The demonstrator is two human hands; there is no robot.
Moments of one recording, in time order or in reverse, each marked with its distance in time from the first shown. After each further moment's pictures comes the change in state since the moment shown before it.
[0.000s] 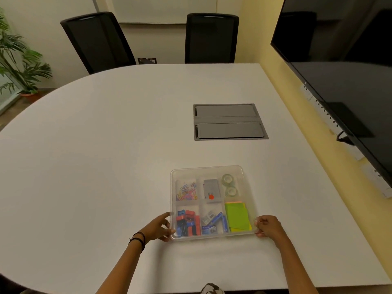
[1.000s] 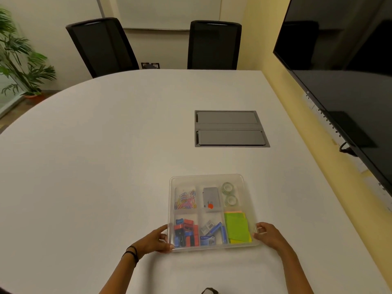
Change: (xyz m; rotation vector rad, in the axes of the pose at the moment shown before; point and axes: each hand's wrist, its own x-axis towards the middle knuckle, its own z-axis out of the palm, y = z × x) left_hand 0.000 -0.014 0.000 -0.084 -0.098 0.051; right_hand 0.021 0.001 -0.006 -0.274 -0.144 -0.075
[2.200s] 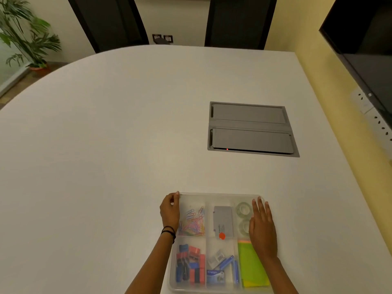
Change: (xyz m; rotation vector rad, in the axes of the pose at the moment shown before) left_hand 0.140 0.077 -0.031 -0.409 1.022 0.136; right_hand 0.087 -0.093 0.047 -0.576 0.420 -0.429
